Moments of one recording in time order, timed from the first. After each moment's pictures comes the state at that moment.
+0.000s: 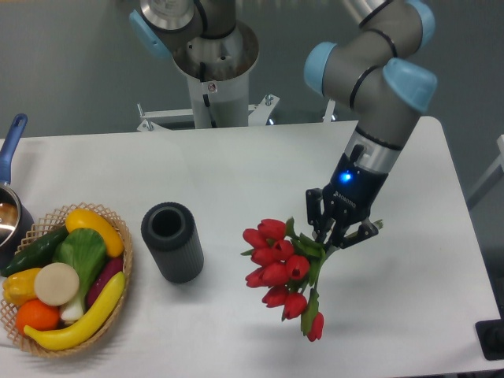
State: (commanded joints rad) arm 2.74 -1.87 -1.60 -0.91 0.70 1.37
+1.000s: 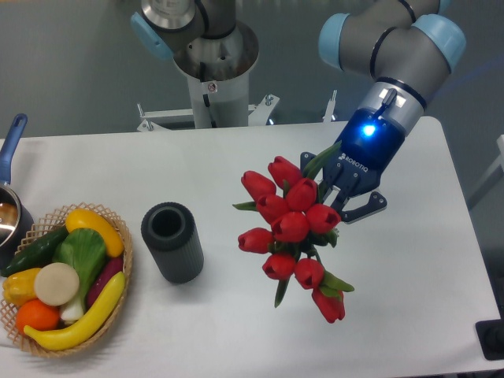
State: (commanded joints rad) arm 2.77 -1.86 -1.58 -0.91 0.37 1.21
